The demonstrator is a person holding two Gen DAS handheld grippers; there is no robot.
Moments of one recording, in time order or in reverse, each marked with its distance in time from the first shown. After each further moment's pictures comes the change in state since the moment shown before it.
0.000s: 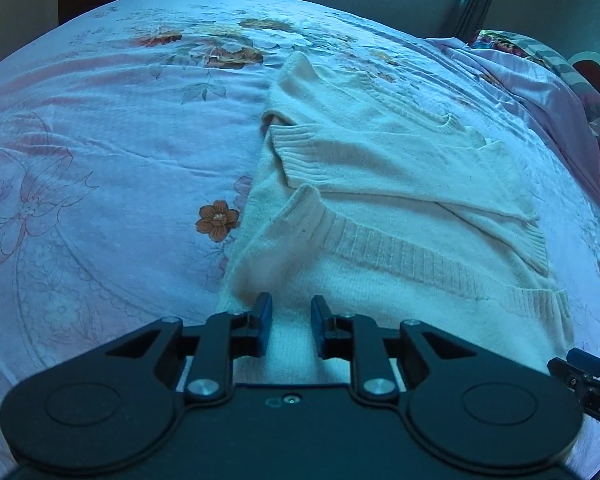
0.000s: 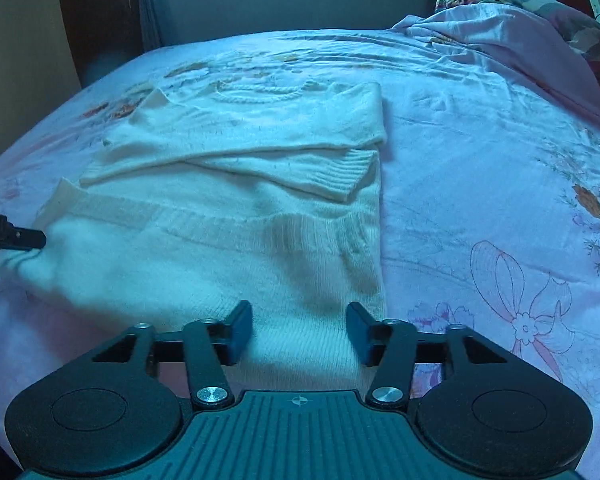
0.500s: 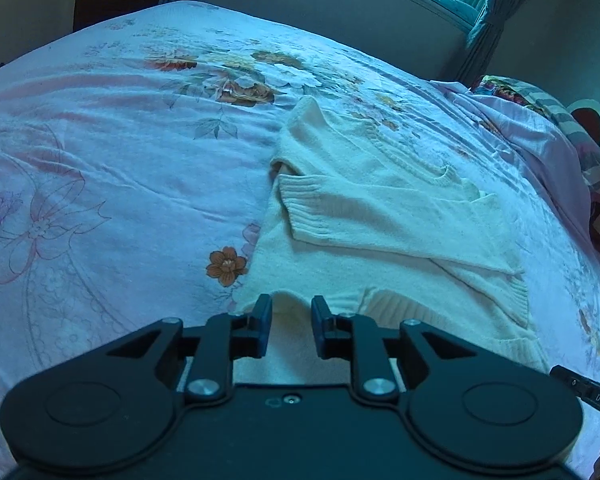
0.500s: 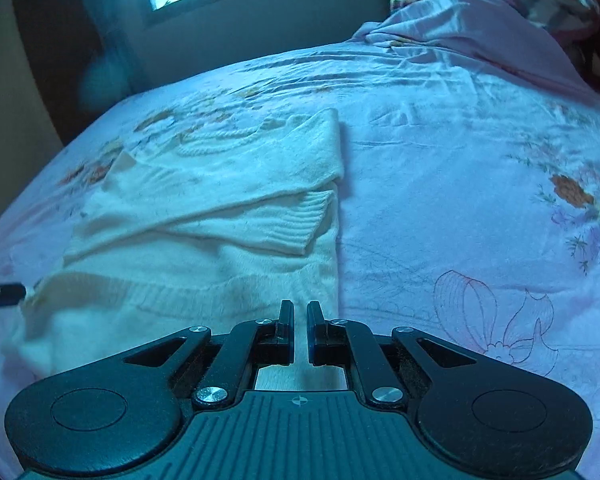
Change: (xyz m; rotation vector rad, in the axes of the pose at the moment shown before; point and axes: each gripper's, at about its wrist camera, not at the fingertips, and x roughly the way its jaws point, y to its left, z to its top) left arm -0.014 0.015 0.016 -0.079 -0.078 -0.032; right arm -0.004 -0.034 0.028 0.138 -0.059 0.012
